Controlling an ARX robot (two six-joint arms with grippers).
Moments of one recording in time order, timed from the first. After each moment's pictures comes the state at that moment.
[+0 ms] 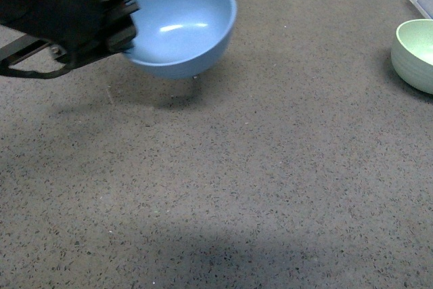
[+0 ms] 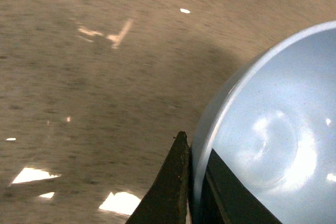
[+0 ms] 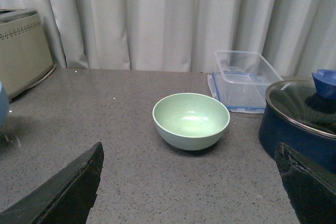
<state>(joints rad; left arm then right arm) -0.34 1.76 0.95 0.12 -0.10 -0.63 0.00 0.00 0.01 0.00 0.00 -0.01</state>
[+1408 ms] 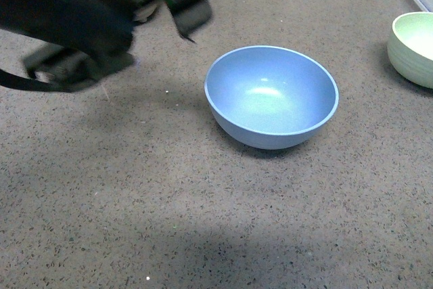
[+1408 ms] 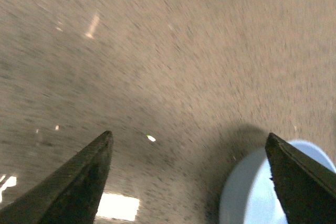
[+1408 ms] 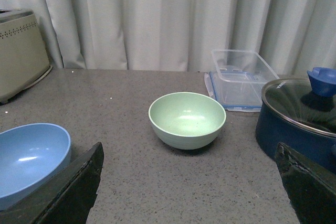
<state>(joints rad) -0.38 1.64 0.84 0.18 -0.13 -0.68 0.00 0.00 0.01 0.00 0.00 -0.01</state>
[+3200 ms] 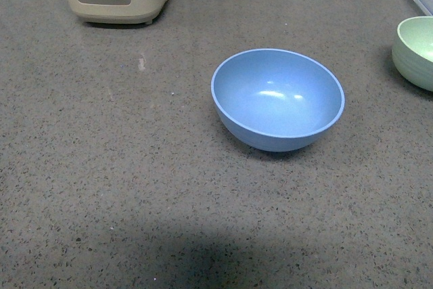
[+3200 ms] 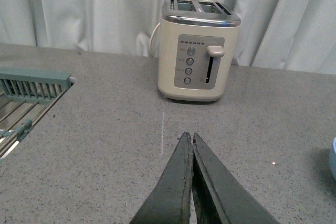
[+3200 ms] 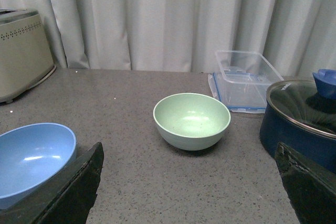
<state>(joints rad) 0.00 0.36 0.02 0.36 0.00 -0.01 0.00 0.00 0.01 0.00 0.00 -0.01</state>
